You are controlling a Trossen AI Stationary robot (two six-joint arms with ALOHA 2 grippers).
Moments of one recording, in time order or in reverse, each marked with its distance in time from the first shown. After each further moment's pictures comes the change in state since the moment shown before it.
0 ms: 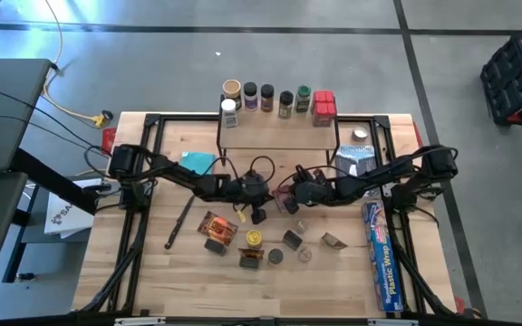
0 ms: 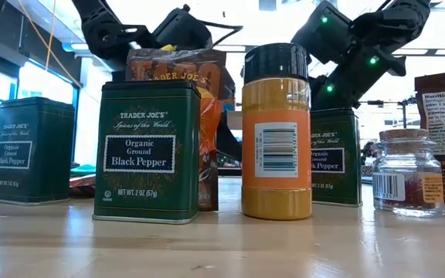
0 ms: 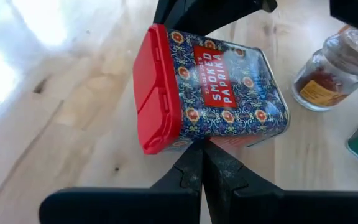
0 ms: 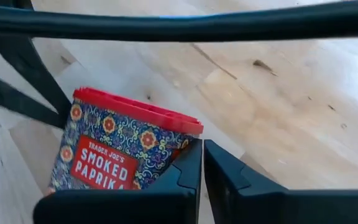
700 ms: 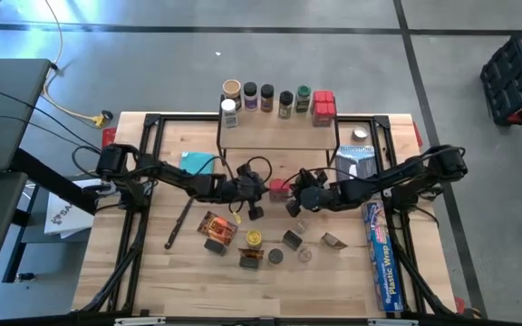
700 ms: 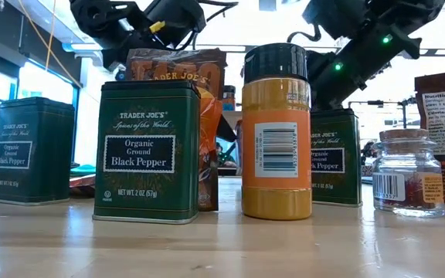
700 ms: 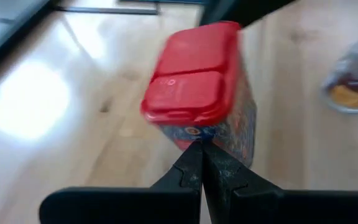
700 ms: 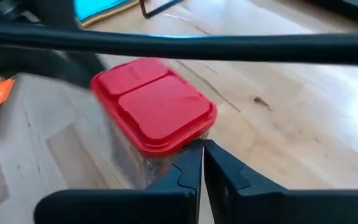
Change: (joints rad) left arm -0.039 -0.101 0.000 -0.100 -0.192 0.102; right arm 0.069 -0.080 0.001 0.002 0.120 -0.069
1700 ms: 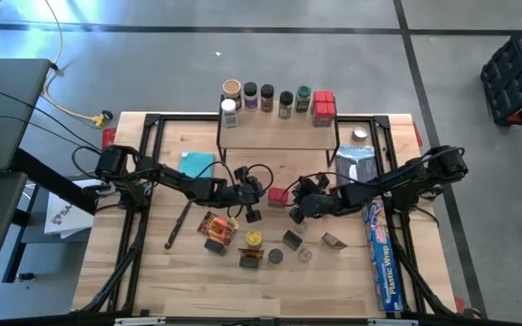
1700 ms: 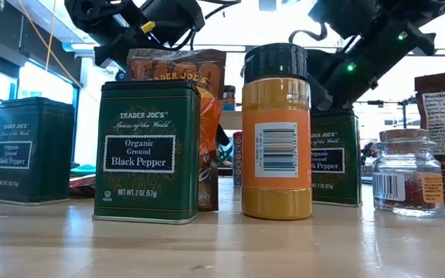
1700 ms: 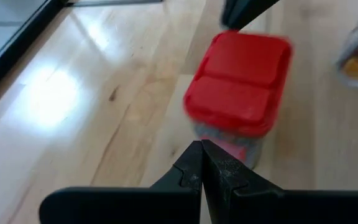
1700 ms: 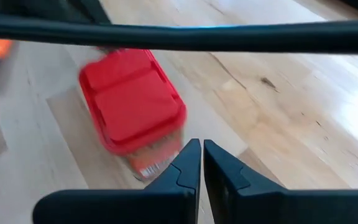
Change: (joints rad) left arm -0.046 0.001 -0.002 -0.077 -0.079 0.006; right arm 0.039 0.001 0.003 -0.100 0.009 -0.017
